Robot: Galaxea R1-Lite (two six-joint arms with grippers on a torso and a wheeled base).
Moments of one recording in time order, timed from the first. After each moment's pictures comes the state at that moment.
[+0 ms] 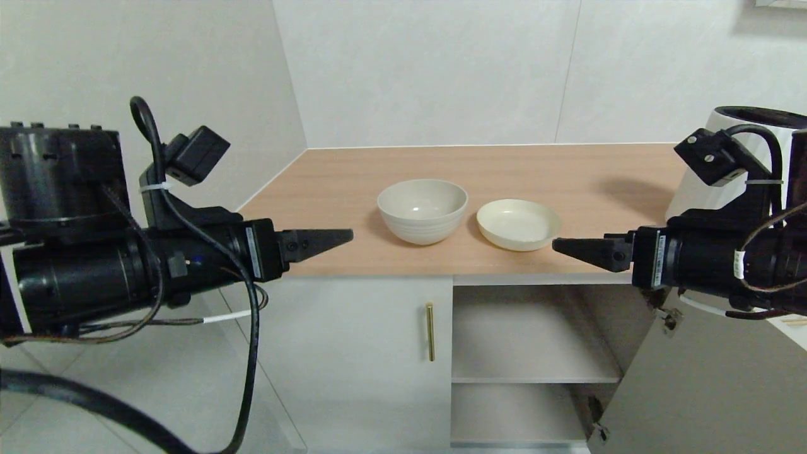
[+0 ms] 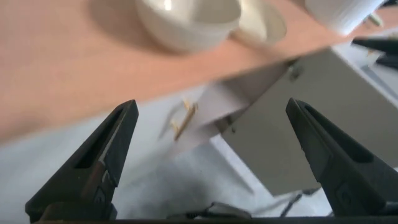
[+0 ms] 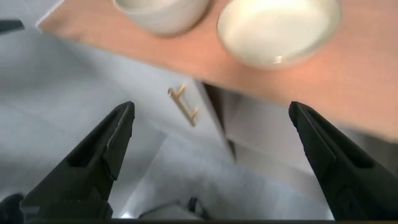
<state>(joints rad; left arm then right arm) -0.36 1.45 -0.90 -0.29 -0.31 -0.27 0.50 1.41 -0.88 -0.28 0.09 0.20</state>
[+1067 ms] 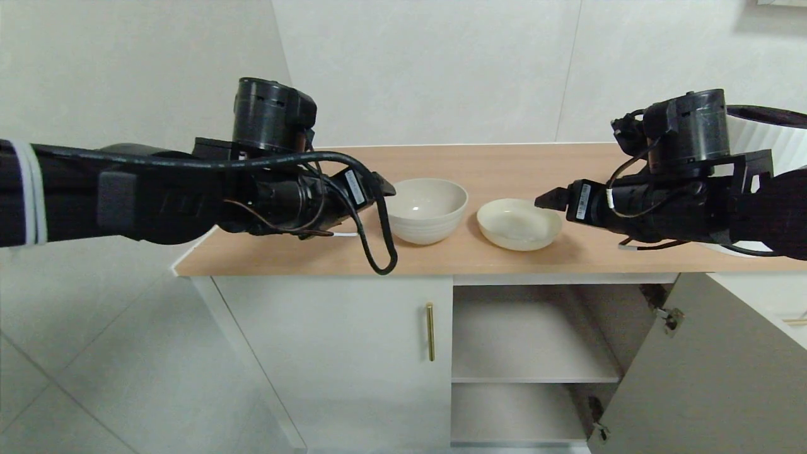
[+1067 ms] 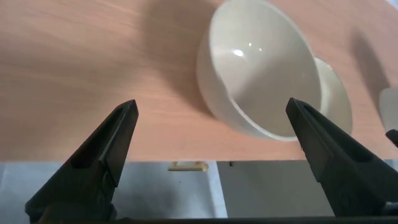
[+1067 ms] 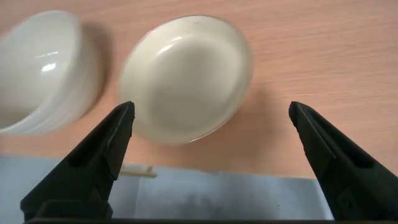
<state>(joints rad) -0.47 1.86 -1.47 0.06 0.10 -0.65 0.44 1.75 -1.30 -0.05 -0.21 0.40</state>
